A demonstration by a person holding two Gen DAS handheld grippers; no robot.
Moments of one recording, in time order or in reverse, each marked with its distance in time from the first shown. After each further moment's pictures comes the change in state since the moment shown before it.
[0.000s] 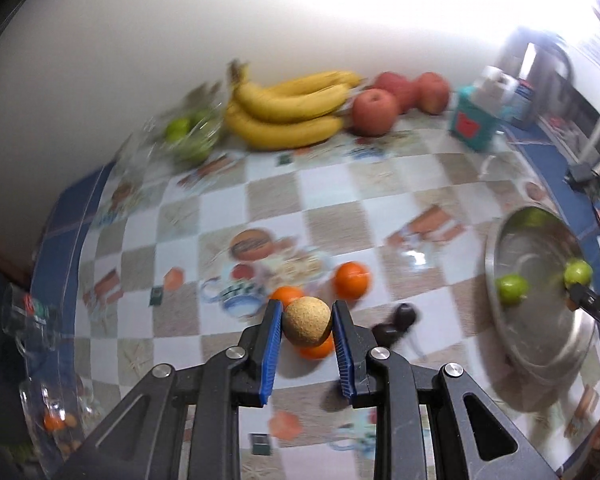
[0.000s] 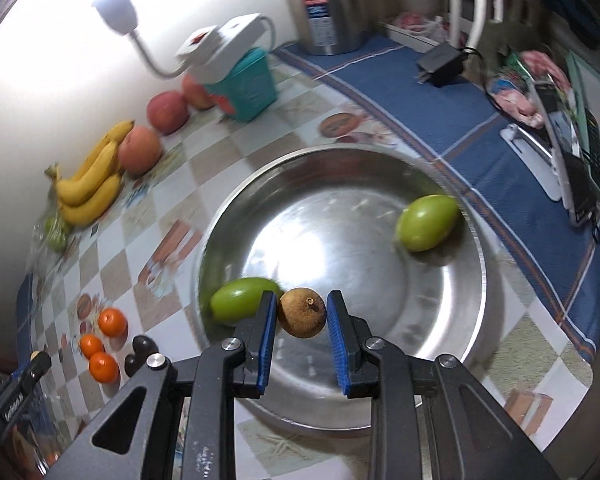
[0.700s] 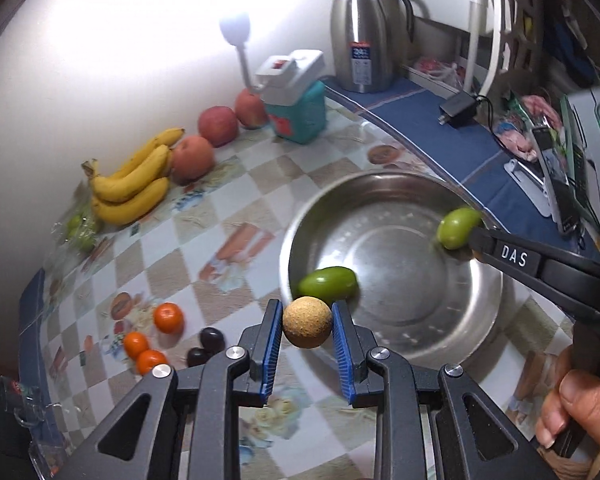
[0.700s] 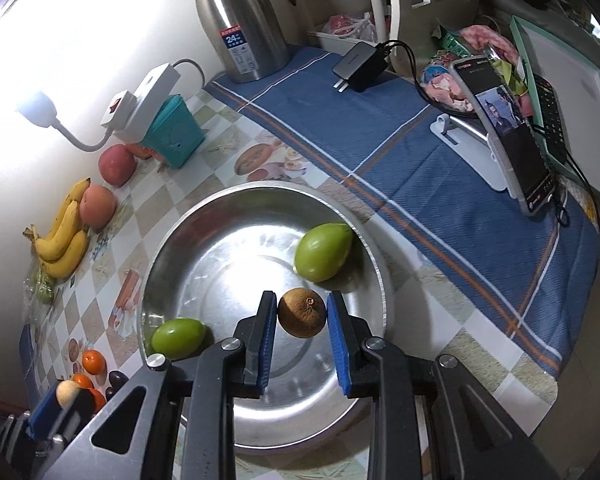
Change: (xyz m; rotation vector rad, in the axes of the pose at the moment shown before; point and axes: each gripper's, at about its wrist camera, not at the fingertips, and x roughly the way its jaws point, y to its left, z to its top) left arm -0.031 -0.183 -0.013 0.304 -0.062 -0.120; right arm -0.014 -0.072 0.019 0.136 -0.039 -0.037
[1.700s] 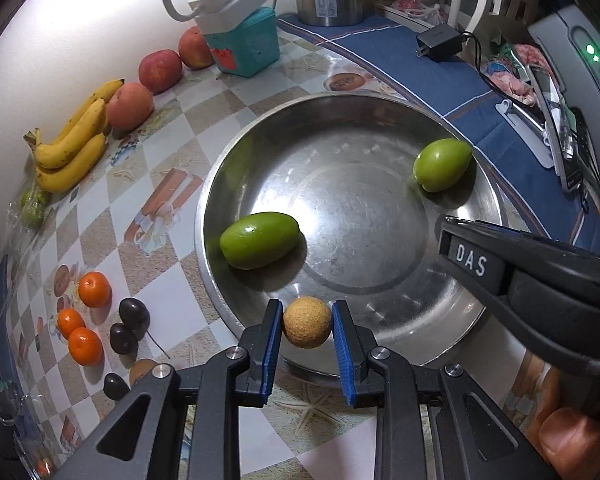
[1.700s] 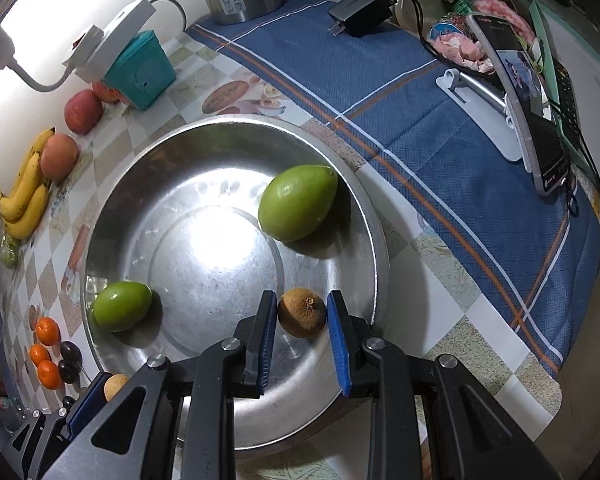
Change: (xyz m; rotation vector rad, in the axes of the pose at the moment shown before) left arm 0.060 -0.040 -0.013 0.031 0.177 -0.073; right arm 0.044 -0.006 -0.014 -0.066 0.154 -0.089
